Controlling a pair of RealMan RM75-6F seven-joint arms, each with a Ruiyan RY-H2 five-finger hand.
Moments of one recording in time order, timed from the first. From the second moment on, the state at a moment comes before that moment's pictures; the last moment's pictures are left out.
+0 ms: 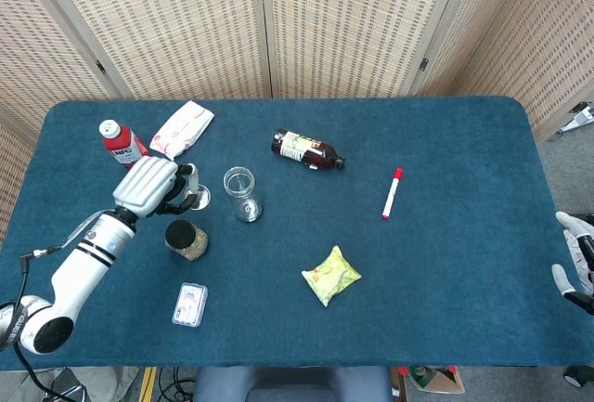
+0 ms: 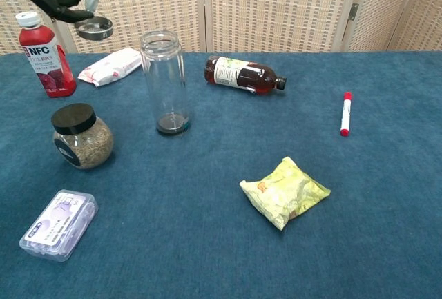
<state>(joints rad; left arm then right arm) -0.79 -1.04 -0.29 -1.77 1.12 0.87 0.07 0.00 -0.96 0.08 -1.58 -1.55 1.60 0.15</state>
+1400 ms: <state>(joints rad) -1.06 -1.22 -0.27 -1.54 0.86 0.74 0.22 -0.02 -0.92 0.08 -1.62 -1.55 1.63 0.12</state>
